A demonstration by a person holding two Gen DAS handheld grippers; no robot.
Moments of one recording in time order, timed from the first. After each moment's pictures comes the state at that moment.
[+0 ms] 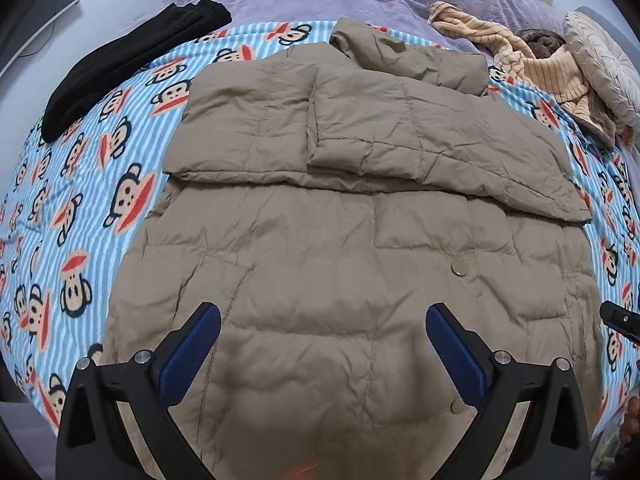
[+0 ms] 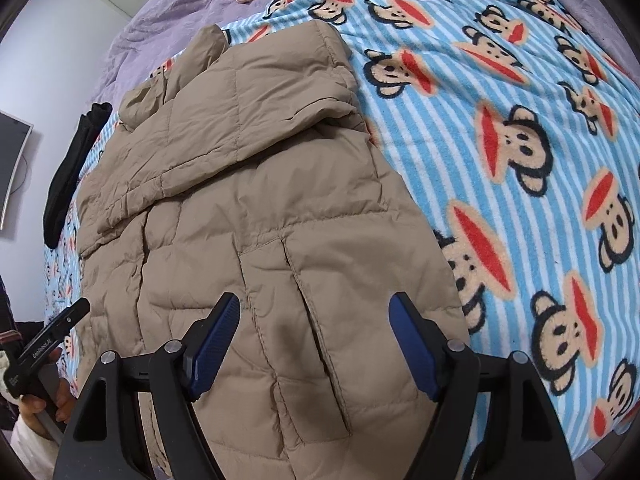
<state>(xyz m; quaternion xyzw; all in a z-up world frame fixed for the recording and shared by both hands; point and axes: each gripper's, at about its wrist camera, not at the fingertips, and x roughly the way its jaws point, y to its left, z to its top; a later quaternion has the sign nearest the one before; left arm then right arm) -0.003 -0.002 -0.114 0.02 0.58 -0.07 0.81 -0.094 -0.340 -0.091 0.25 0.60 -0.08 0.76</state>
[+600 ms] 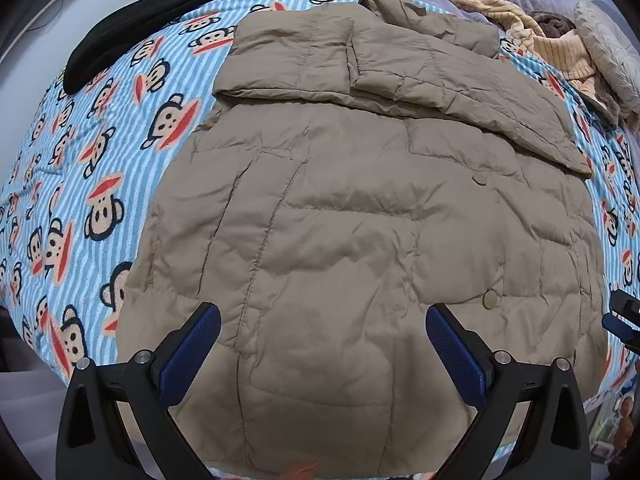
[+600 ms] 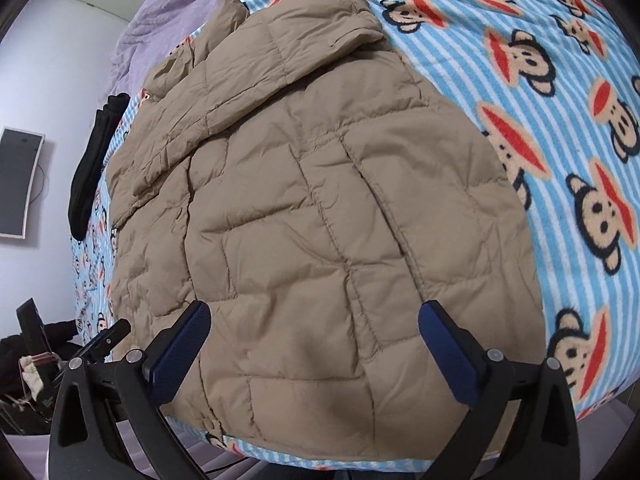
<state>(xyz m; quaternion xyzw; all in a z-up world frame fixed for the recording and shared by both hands) -0.062 0.047 -0.109 0.02 0.63 -0.06 0.77 -0.138 -0.285 -0.087 0.32 0.61 -0.06 0.72</state>
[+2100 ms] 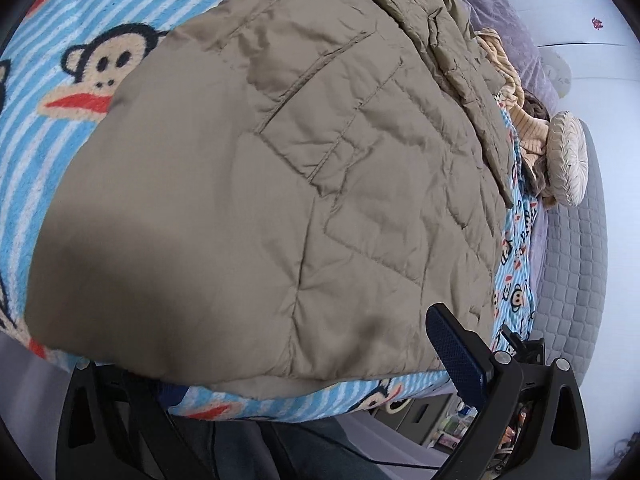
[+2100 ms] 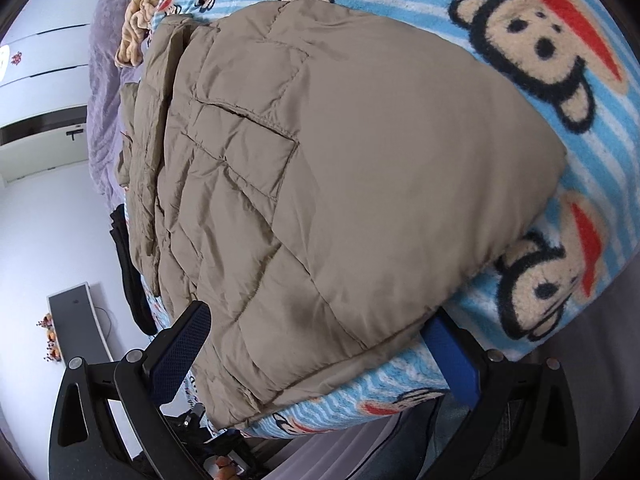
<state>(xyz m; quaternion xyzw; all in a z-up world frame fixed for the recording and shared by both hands) -0.127 0.171 -0.179 -0.29 0.68 -0.16 0.66 -0.257 -0.285 -0.145 0.59 0.50 -0.15 0.61</state>
